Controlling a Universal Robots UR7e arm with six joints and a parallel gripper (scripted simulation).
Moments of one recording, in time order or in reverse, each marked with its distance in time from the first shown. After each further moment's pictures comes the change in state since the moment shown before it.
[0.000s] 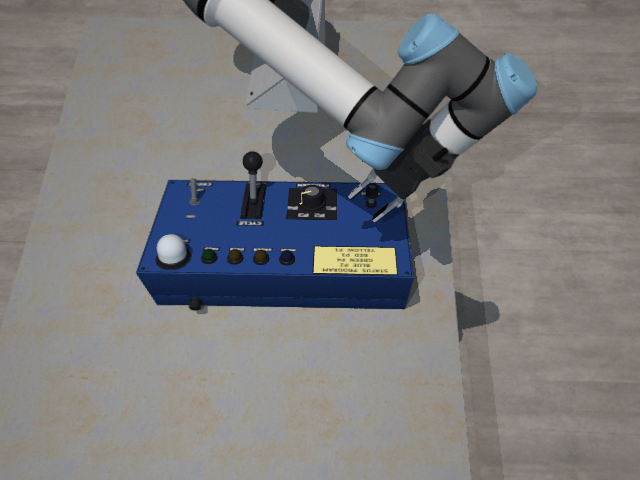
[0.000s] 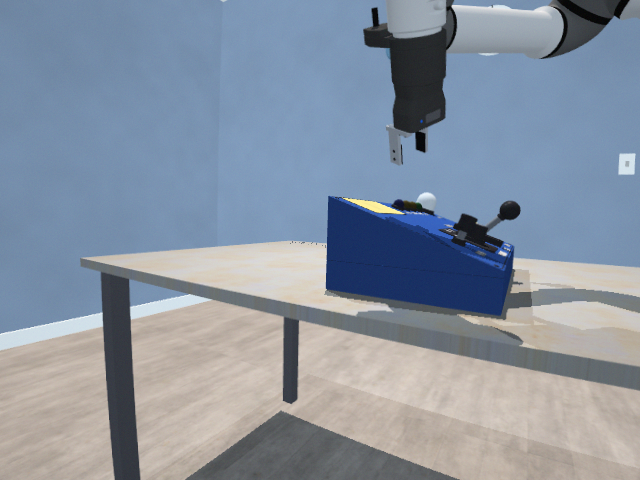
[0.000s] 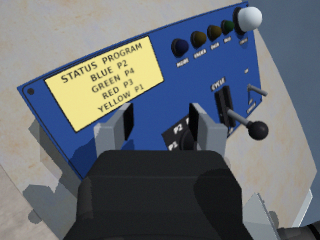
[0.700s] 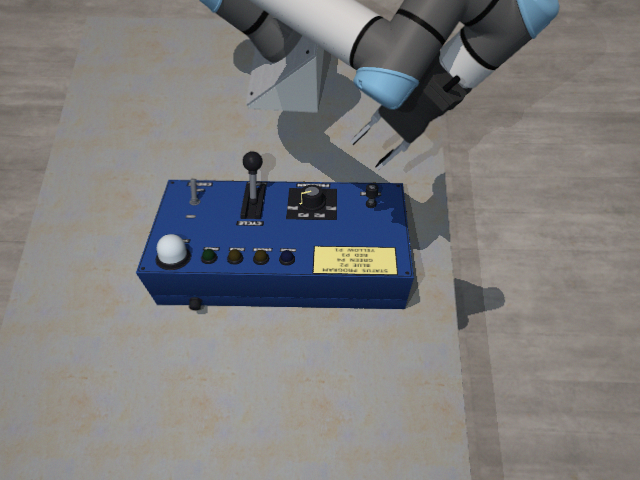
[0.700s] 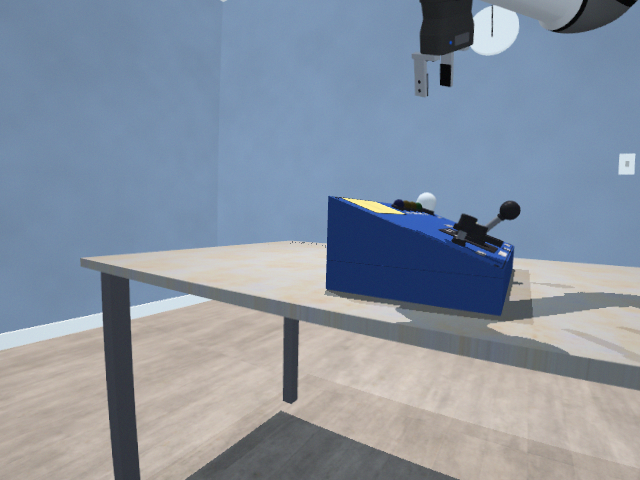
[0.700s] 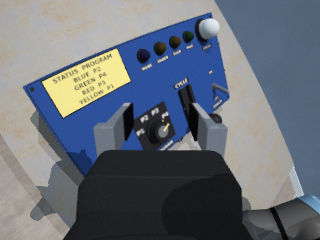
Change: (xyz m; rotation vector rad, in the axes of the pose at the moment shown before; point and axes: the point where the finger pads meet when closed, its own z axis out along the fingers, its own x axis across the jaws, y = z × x) arm 0.068 -0.009 -0.090 0.000 0.000 0.000
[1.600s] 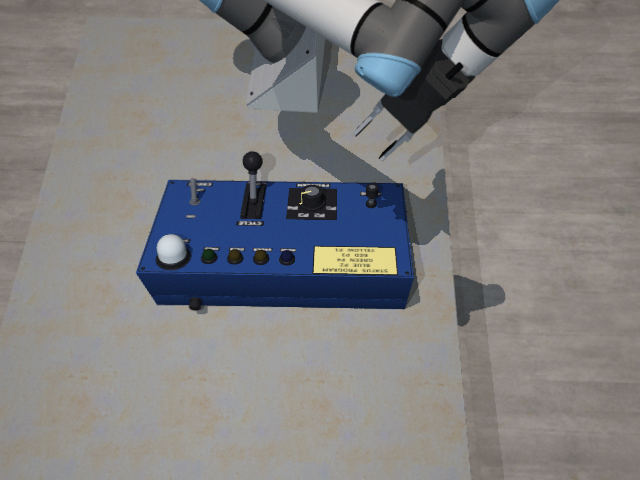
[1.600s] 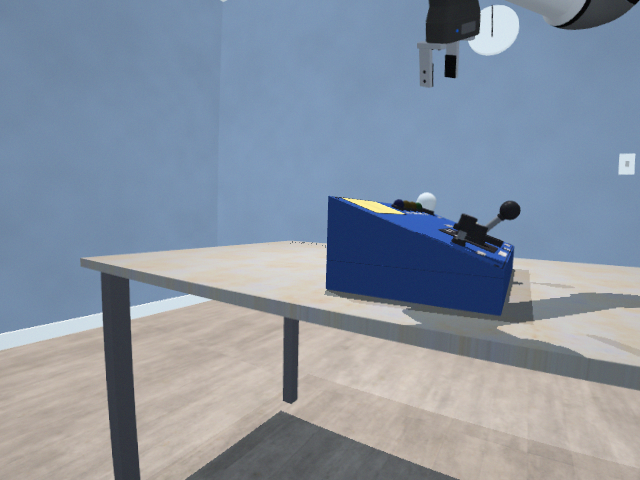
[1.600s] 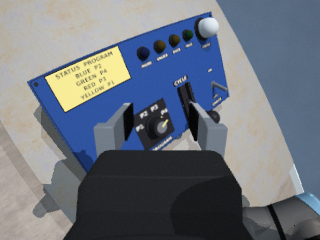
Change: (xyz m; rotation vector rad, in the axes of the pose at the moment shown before) arm 0.007 0.004 -0.013 -0.004 -0.017 -0.006
